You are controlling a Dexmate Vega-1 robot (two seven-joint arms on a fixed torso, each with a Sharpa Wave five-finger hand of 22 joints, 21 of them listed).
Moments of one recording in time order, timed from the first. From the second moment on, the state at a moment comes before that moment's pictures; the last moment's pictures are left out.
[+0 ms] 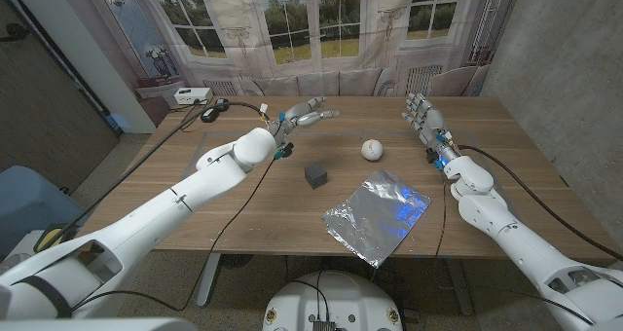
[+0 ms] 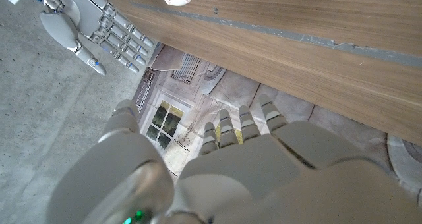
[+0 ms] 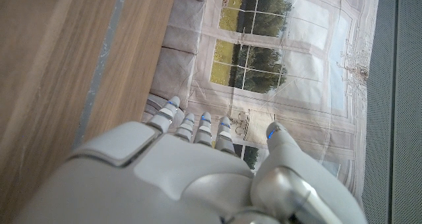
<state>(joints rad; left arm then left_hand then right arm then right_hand) 0.67 0.68 0.68 -1.84 -0.02 0.27 0.05 0.45 -0.07 0.31 -0.14 0.23 -0.01 -0.01 0.21 0.19 0.06 0.03 0.25 0.21 0.03 0.08 0.21 0.18 -0.03 0.21 0.37 0.19 -0.82 -0.50 -0.34 -1.17 0.69 0.49 0.23 0.15 0.06 0.33 -0.03 0.19 0.09 -0.08 0.18 0.17 0.06 0.03 0.20 0.19 -0.04 0.05 0.19 0.18 0.07 0.11 0.20 0.18</state>
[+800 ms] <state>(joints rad) 0.51 0.66 0.82 -1.89 0.15 0.50 -0.21 0.48 -0.05 0.27 -0.13 0.23 0.31 0.00 0.27 0.21 0.29 0.01 0.41 0.33 0.32 0.01 0.44 0.37 0.24 0.21 0.45 0.21 -0.85 -0.50 -0.31 -1.18 0.71 0.52 0.23 0.15 0.06 0.33 -0.03 0.19 0.09 -0.08 0.18 0.17 0.06 0.03 0.20 0.19 -0.04 0.05 0.19 0.18 0.08 0.12 0.20 0.18</state>
